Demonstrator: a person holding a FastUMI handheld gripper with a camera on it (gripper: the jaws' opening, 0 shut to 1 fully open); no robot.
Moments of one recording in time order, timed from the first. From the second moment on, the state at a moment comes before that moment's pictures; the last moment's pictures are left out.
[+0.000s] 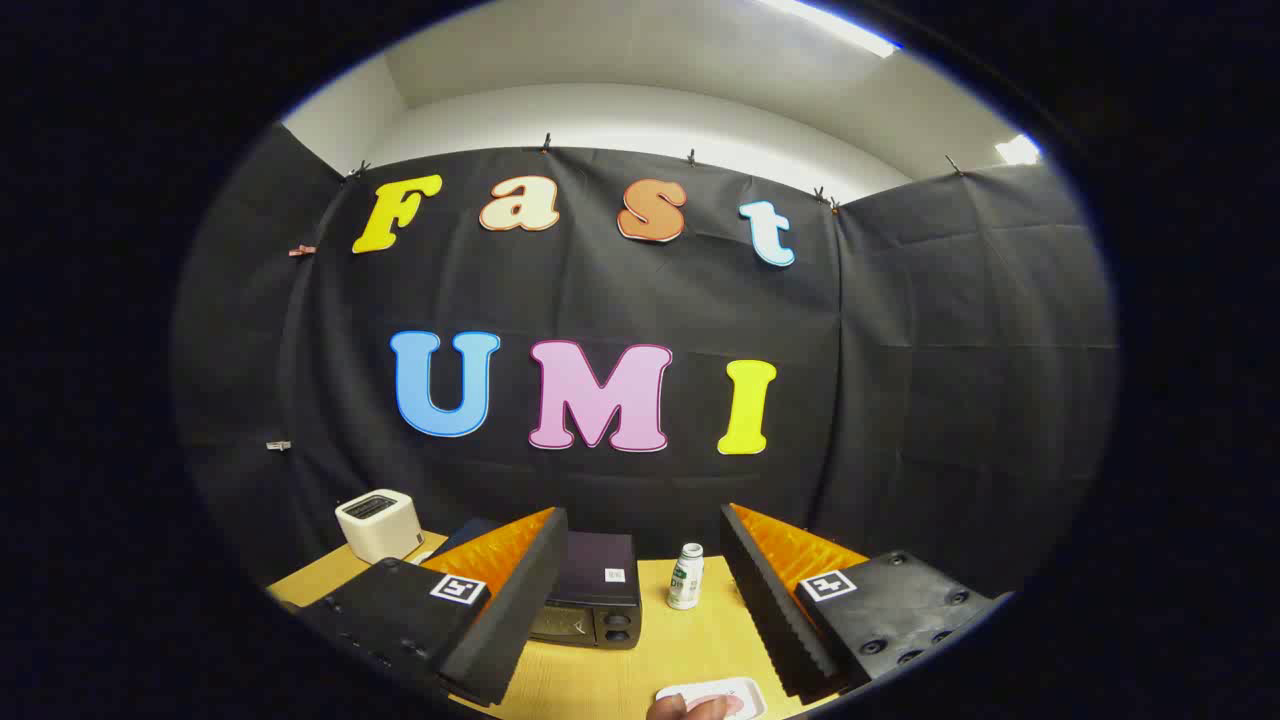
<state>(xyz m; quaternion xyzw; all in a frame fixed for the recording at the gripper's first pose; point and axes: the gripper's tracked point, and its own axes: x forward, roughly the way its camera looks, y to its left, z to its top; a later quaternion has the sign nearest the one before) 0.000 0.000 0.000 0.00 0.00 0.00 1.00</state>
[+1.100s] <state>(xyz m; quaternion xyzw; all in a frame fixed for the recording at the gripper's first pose) 0.017 0.066 -0.043 0.04 0.04 0.04 1.00</state>
